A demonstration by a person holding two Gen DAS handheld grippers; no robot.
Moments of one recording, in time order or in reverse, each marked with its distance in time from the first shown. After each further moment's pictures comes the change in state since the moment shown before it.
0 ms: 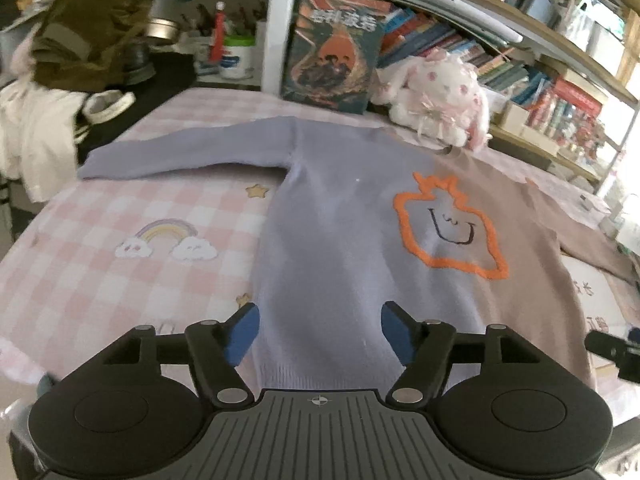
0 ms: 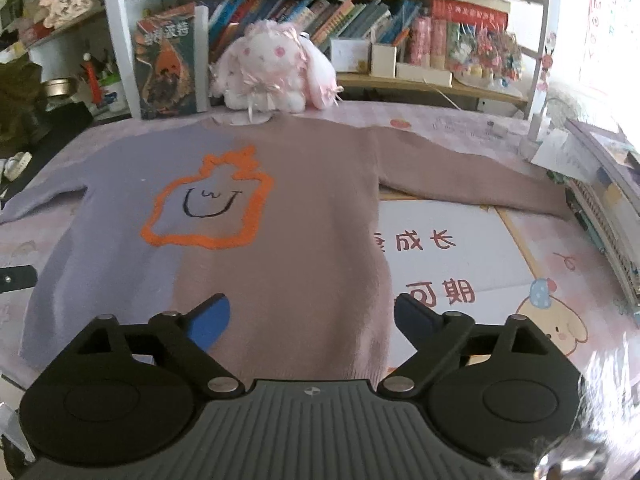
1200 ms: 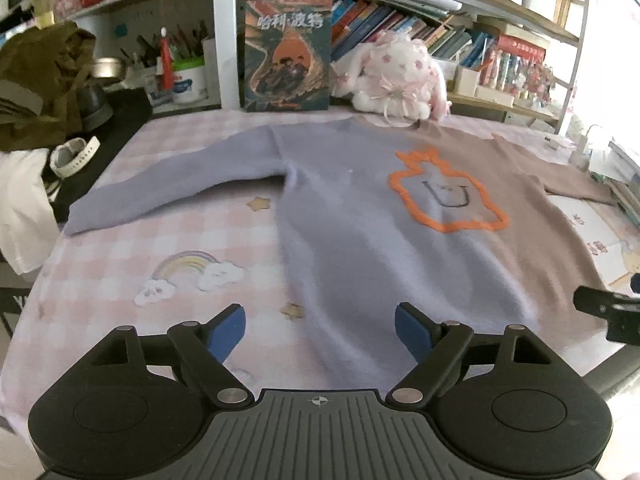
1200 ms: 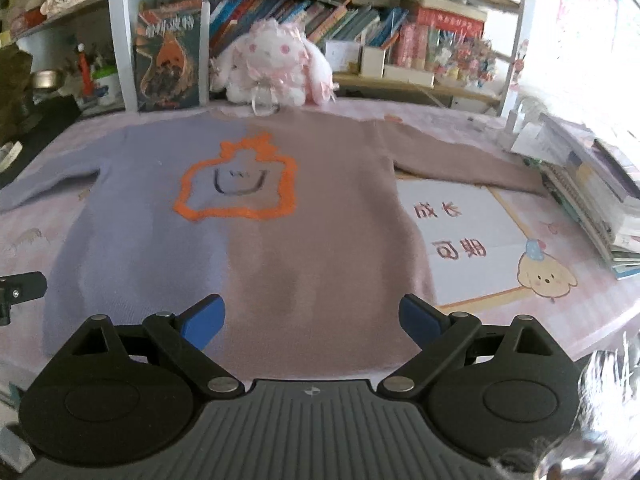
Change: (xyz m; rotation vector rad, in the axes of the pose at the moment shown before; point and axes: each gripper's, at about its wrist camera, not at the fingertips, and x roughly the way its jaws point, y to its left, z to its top) left arm 0.010 0.062 0.016 0.264 0.013 -0.125; right arm -0.022 0.091 -0.032 0.048 -0.027 -0.142
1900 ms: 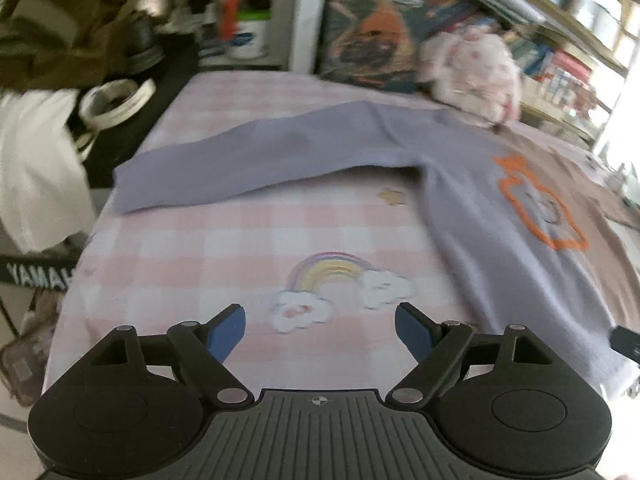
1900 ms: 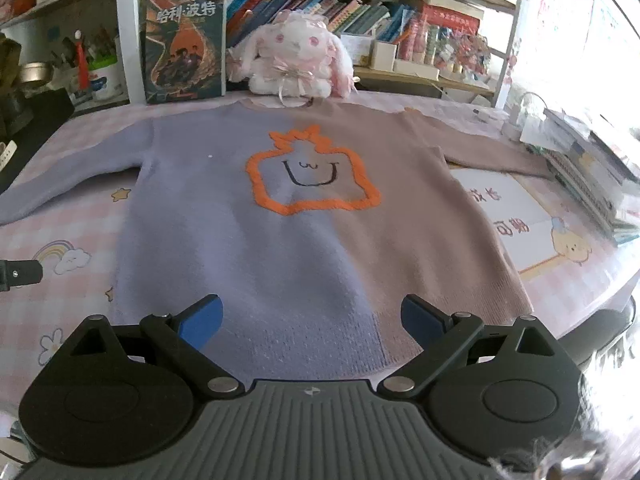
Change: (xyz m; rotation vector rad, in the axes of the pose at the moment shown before) left arm 0.043 0.142 0.013 -0.116 0.072 -0.028; right arm 0.007 0.121 0.005 0.037 0.037 -0.108
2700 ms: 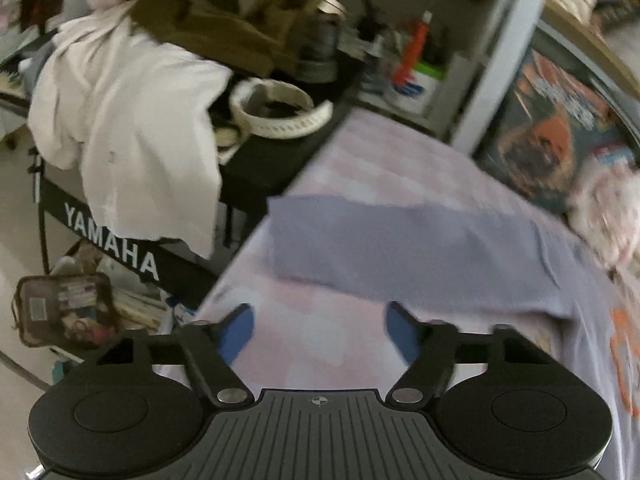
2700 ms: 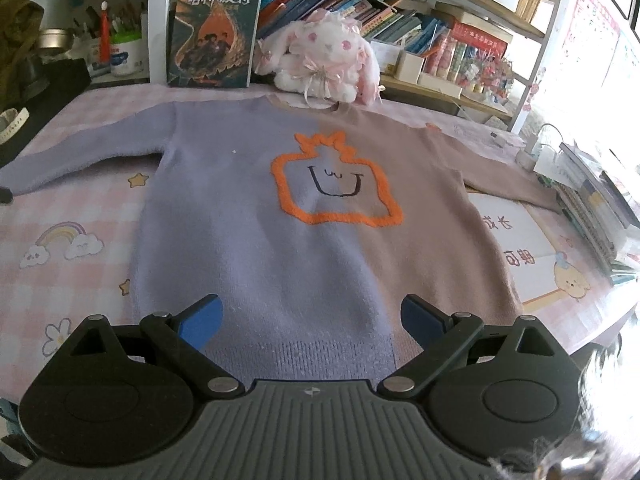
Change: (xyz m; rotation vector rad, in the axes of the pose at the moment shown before) left arm 0.031 0.107 0.033 -0.362 -0.139 0.169; right arm 0.000 0.022 0.012 -0.110 0.022 -0.017
